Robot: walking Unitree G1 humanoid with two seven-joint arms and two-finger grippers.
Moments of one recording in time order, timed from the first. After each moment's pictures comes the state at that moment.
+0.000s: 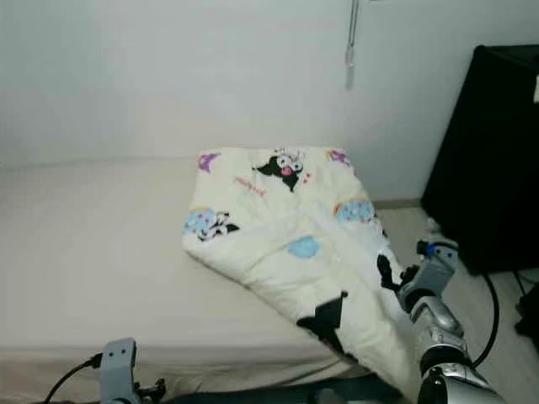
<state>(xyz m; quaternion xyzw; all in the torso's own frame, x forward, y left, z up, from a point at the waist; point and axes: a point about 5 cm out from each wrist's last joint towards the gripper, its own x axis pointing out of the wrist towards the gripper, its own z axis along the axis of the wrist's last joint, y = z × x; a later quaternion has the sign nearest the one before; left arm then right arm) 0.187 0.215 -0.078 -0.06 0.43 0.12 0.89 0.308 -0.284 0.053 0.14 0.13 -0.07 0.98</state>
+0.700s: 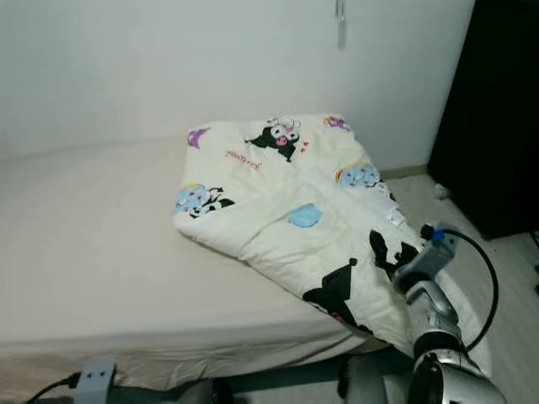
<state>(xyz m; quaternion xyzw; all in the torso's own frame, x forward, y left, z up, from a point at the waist) 0.148 0.259 -0.082 0.02 0.47 0.10 0.88 0.332 -0.264 0.082 0.20 0.05 0.01 0.98</state>
